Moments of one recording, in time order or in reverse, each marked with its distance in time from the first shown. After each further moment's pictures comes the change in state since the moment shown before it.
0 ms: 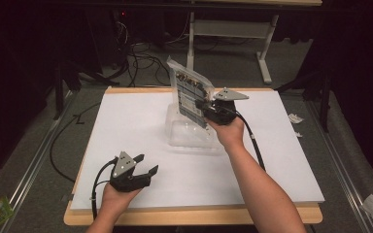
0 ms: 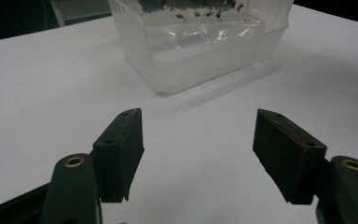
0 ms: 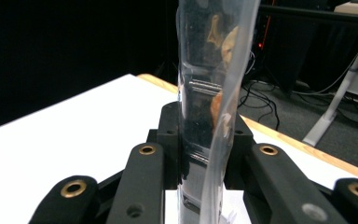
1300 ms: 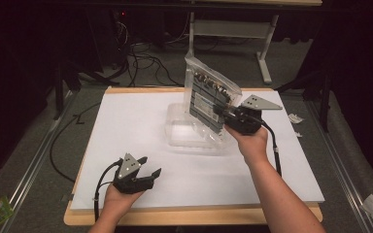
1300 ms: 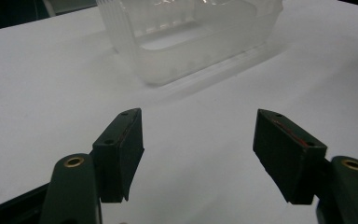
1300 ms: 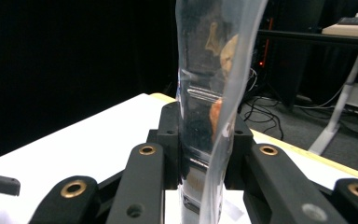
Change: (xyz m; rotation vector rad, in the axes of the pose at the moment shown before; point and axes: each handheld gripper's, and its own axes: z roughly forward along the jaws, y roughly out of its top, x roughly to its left) left arm -0.008 -0.003 0.006 0.039 -0.014 0.028; right arm 0.001 0.003 -0.082 -0.093 0.035 0.046
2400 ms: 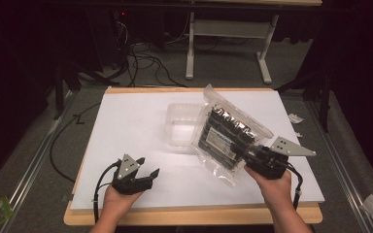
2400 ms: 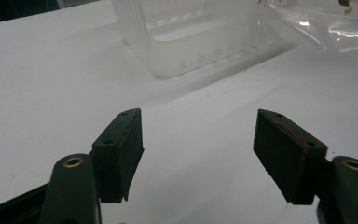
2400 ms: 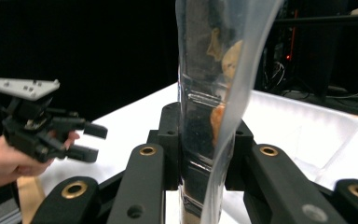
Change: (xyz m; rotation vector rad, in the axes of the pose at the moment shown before) left arm 0.001 -0.003 -0.002 0.018 0.035 -0.013; right arm 0.036 -0.056 -0.100 -0.038 0.096 0.079
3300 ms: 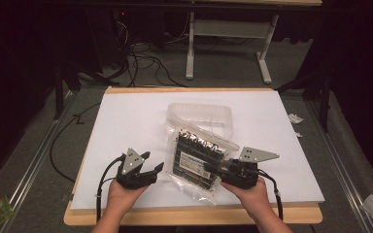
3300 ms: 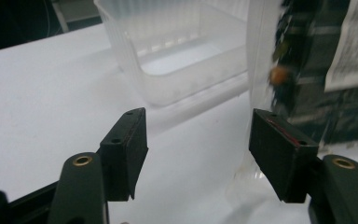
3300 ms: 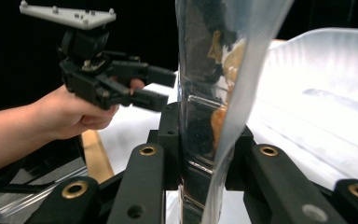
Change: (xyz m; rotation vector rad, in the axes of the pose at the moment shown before) left arm -0.007 0.020 0.004 -0.030 0.004 0.013; right arm 0.031 -0.034 0.047 0.148 0.228 0.049
